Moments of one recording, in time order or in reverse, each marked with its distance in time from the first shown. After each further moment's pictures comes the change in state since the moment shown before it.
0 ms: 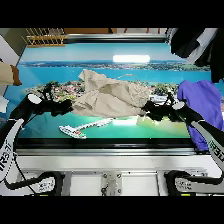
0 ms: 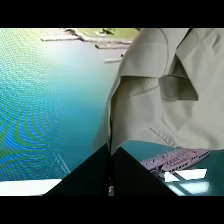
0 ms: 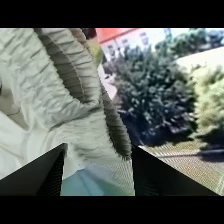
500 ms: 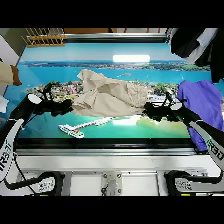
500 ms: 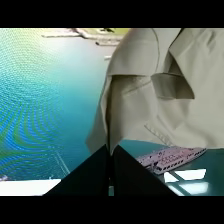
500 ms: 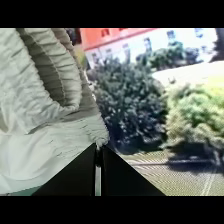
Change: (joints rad) left arm 0.000 0.000 0.000 -0.001 0.003 -0.003; right arm 0.009 -0.005 -0.002 0.000 -0.044 -0.053
